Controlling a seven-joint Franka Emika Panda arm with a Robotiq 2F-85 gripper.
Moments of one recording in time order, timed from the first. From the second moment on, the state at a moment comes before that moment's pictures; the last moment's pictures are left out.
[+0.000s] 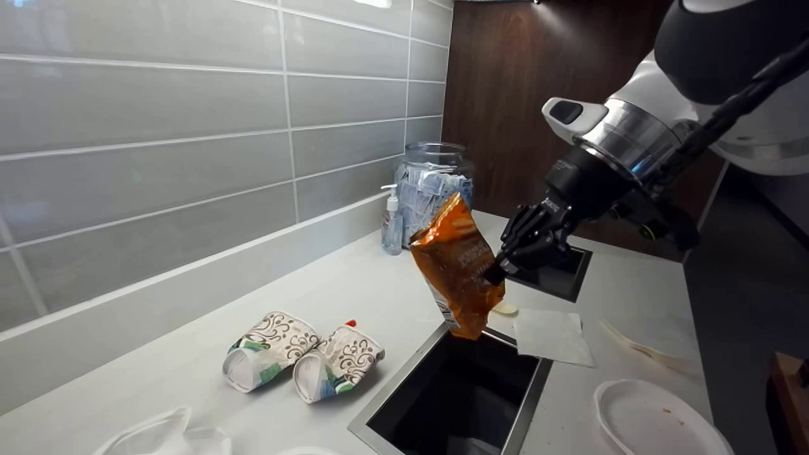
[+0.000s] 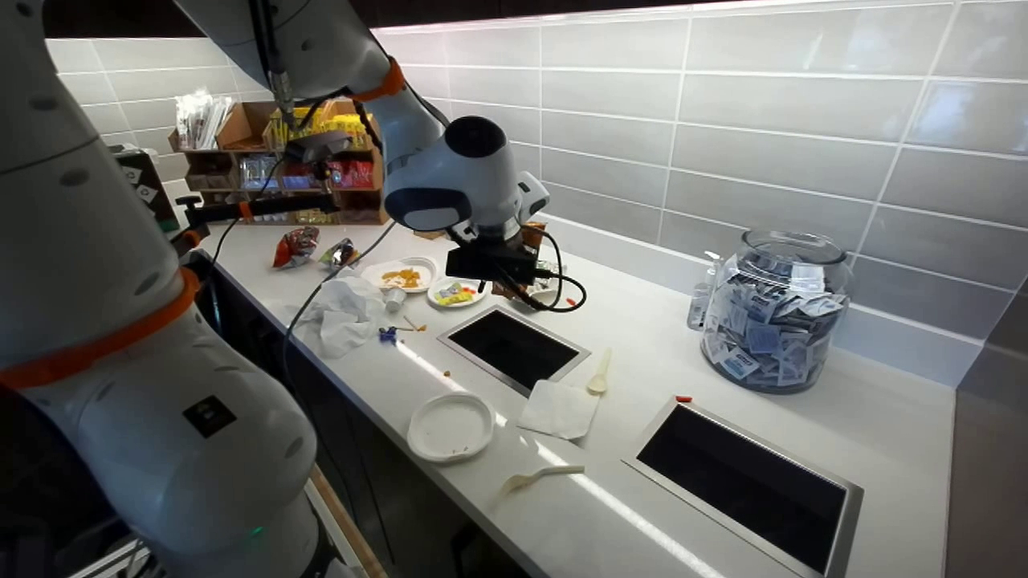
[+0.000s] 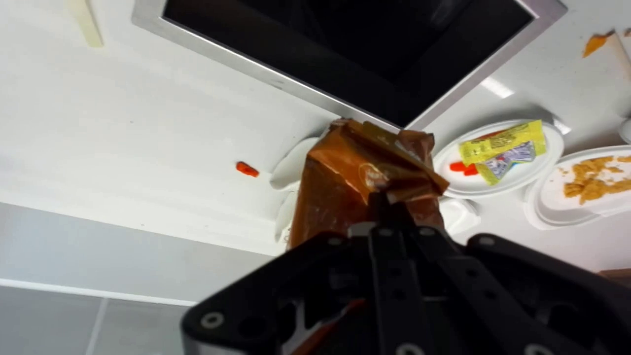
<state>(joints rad) 0.20 -0.15 0.23 -2.60 1.12 2.95 -1.26</state>
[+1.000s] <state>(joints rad) 0.17 -0.12 0.27 -2.65 0.90 3.06 -1.07</state>
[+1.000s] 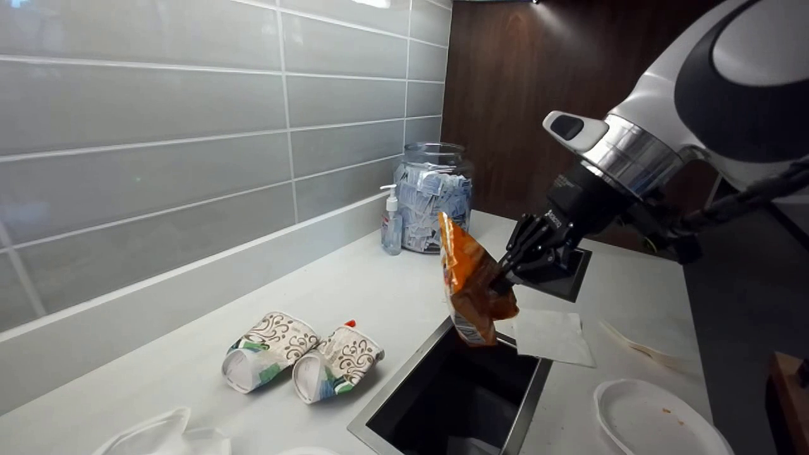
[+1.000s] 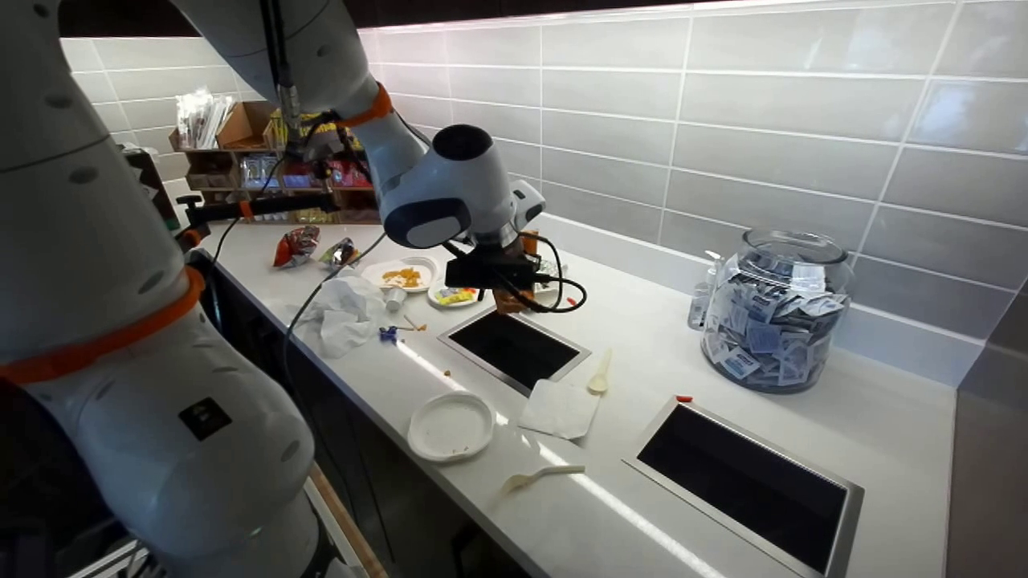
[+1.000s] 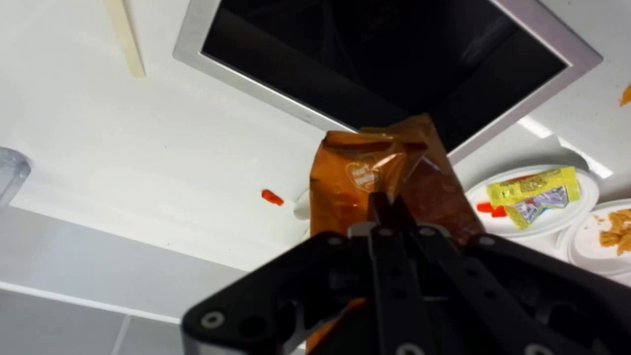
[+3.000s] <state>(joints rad) 0.11 -0.13 0.22 -2.64 0.34 2.87 -0.49</state>
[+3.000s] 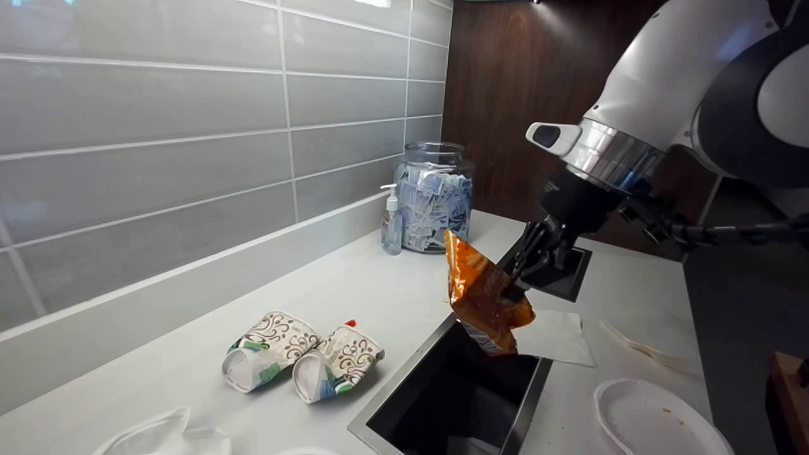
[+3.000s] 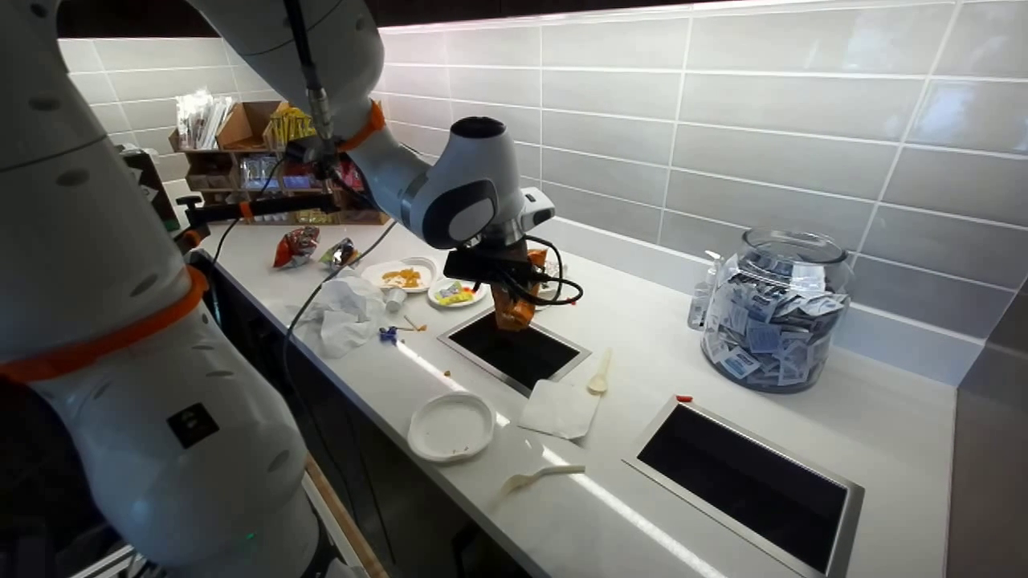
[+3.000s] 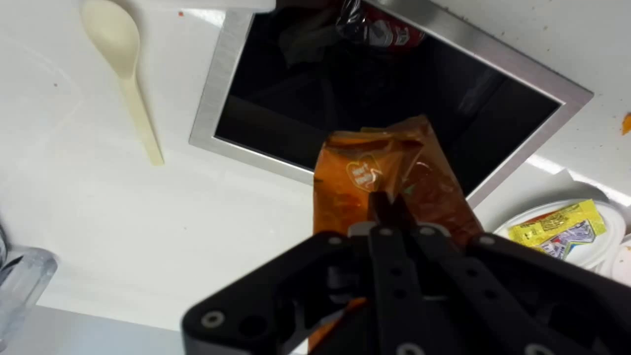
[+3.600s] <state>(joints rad) 0.15 -0.14 0.17 -2.47 0.22 2.46 -0.35</state>
